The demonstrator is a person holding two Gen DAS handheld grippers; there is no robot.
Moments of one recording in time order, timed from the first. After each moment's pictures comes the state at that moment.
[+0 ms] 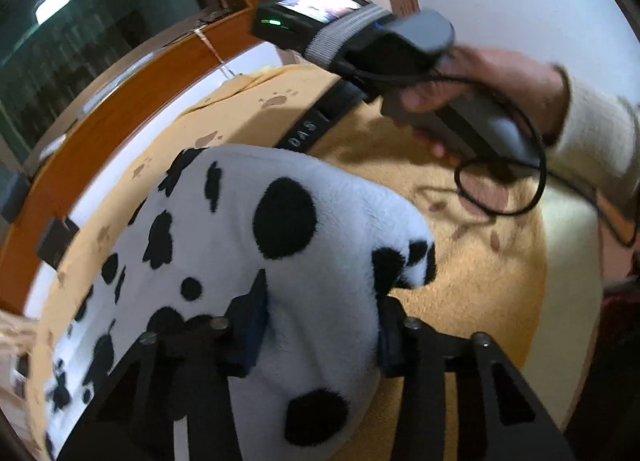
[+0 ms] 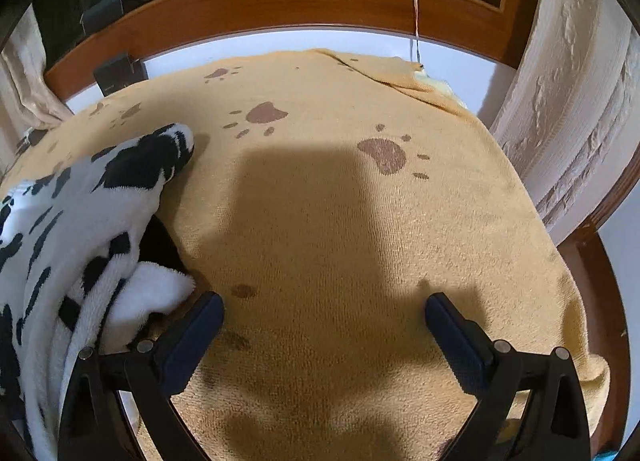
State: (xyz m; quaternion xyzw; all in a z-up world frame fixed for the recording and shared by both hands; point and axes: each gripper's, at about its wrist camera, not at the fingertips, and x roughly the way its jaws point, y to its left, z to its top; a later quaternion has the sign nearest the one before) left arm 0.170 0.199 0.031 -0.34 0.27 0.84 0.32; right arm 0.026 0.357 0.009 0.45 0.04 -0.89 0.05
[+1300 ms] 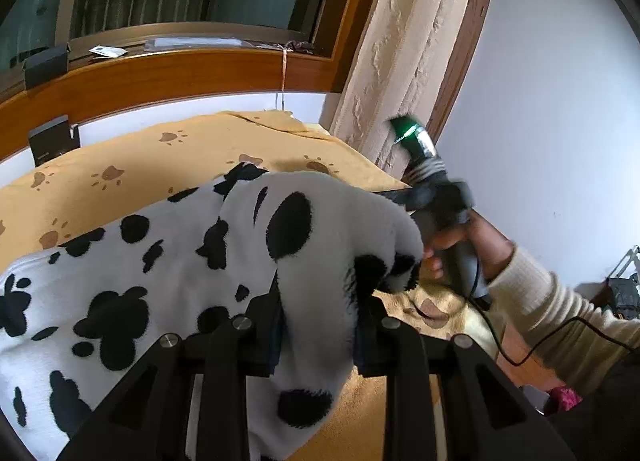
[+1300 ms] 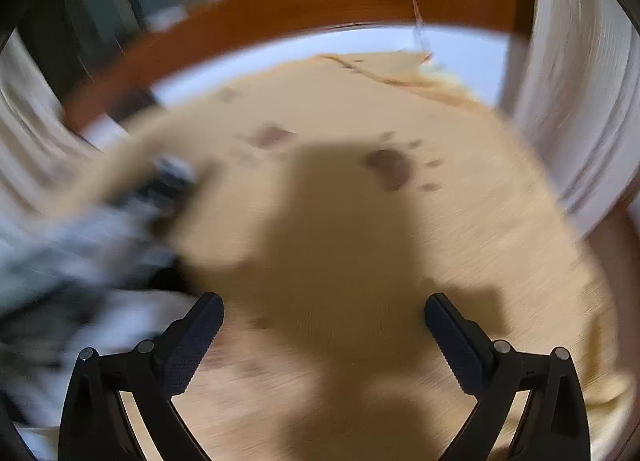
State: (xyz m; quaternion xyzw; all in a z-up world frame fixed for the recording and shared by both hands) left arm 0.136 0.108 0.099 -0.36 0.01 0.86 0.35; right arm 0.010 0.396 0.025 0.48 -0.13 -0.85 0.16
